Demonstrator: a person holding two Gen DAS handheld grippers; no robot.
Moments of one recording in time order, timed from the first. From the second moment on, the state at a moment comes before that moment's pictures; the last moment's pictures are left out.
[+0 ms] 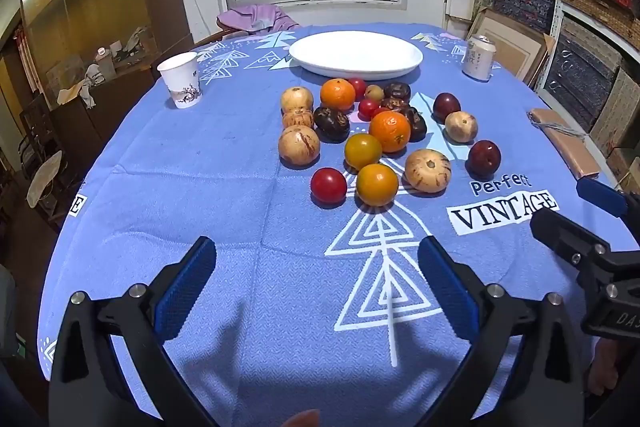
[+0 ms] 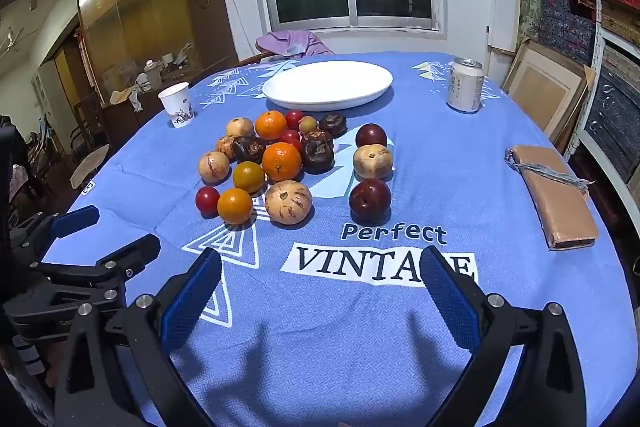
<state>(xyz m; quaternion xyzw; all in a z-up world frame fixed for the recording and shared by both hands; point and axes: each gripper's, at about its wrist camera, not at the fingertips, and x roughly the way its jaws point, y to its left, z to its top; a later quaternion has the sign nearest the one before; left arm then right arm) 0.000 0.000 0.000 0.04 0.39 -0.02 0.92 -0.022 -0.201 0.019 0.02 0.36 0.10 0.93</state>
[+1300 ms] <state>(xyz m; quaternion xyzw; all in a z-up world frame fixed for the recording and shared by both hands) 0.002 0.000 -0.005 0.04 0.40 -0.01 0.92 -0.020 -0.199 0.016 0.02 0.37 0.10 0.93</state>
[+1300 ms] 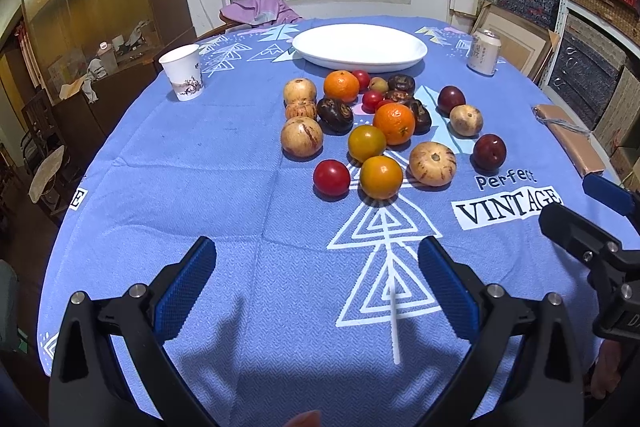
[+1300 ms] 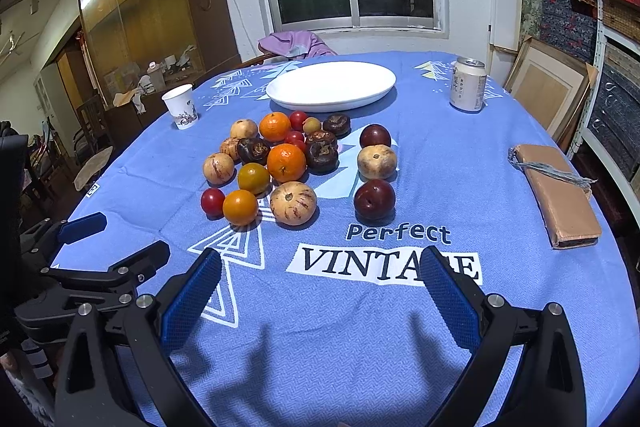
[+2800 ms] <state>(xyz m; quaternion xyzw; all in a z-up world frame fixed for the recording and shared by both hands) -0.001 -0.005 -0.009 0.05 0.40 0.00 0.92 -0.022 -0.200 0.015 0.03 0.37 0.10 0.92</state>
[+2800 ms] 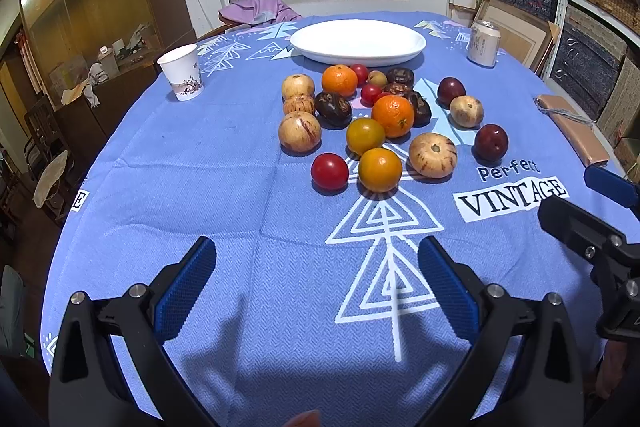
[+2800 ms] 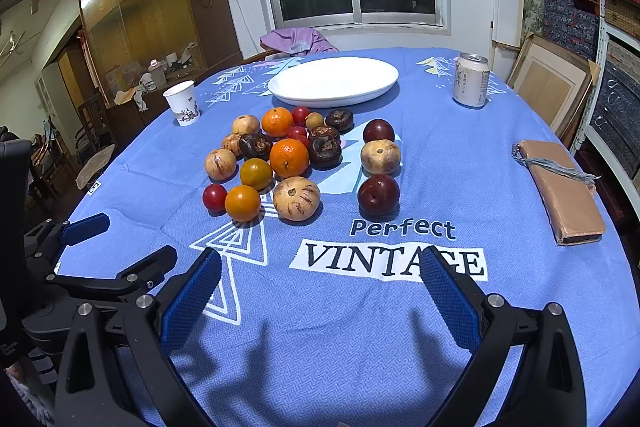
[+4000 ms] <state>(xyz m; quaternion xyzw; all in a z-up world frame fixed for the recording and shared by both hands) 0.019 0.015 -0.032 -0.03 0.38 -0.13 0.91 0.004 -0.235 -0.005 0.03 0.36 0.15 0.92</state>
